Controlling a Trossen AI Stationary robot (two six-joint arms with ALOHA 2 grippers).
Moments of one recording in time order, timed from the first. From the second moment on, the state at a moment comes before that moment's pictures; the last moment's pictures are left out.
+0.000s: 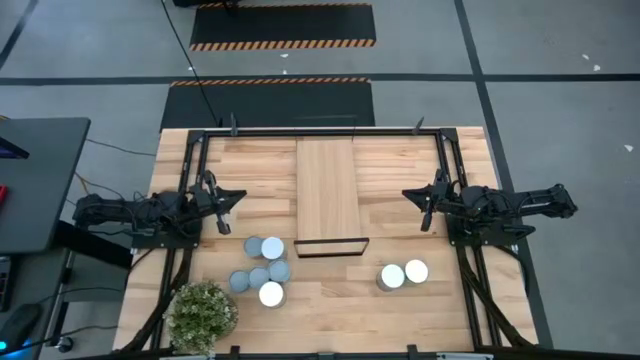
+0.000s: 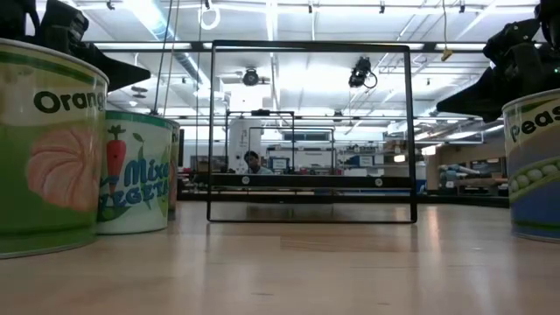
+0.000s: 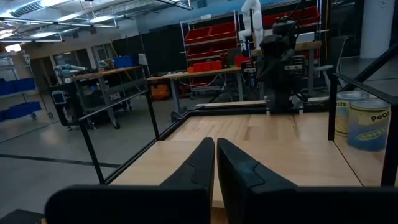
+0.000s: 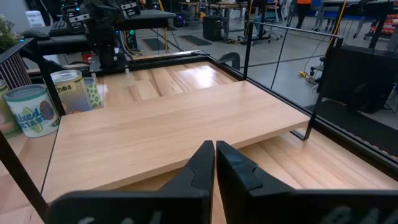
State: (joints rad) left arm -0.10 0.01 0.01 0.10 -0.47 0.17; right arm 0.11 0.03 0.09 -0.25 0.50 0.10
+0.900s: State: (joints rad) left arm -0.10 0.01 0.01 0.38 -0.51 -0.68; right arm 0.11 0.03 0.09 -0.11 0.53 0.11
